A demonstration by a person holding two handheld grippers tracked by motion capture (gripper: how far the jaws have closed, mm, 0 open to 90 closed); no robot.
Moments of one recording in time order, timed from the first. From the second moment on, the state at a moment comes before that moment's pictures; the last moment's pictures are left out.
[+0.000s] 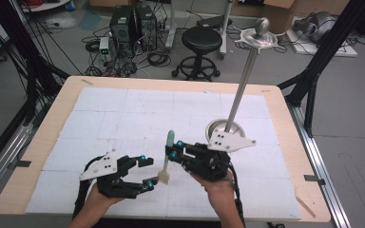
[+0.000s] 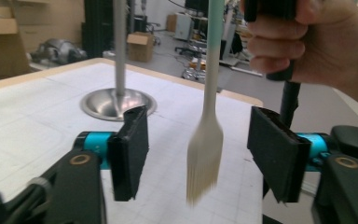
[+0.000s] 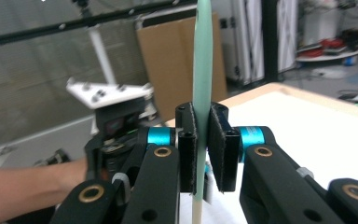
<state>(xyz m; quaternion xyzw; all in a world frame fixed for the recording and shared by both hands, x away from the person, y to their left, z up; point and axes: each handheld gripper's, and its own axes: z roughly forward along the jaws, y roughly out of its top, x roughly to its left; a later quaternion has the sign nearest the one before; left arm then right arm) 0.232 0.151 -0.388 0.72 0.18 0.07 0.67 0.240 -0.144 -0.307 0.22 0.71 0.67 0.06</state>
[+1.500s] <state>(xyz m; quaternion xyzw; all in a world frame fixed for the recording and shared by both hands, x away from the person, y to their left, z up) 0.238 0.197 -0.398 0.72 0.23 0.13 0.64 0.321 -0.287 -0.199 0.26 0.69 0.67 0.13</state>
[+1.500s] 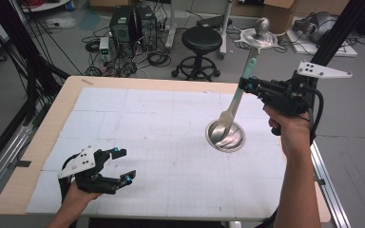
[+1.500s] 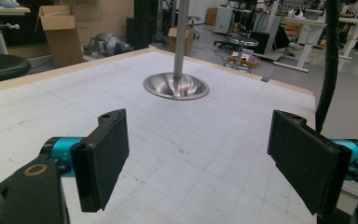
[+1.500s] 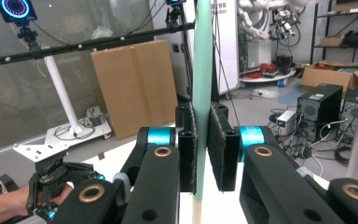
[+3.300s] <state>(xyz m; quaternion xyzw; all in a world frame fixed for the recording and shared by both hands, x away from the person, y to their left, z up) 0.241 0.209 -0.403 0.71 0.26 0.14 0.64 0.273 -0.322 -0.308 0.41 0.67 0.56 0.26</state>
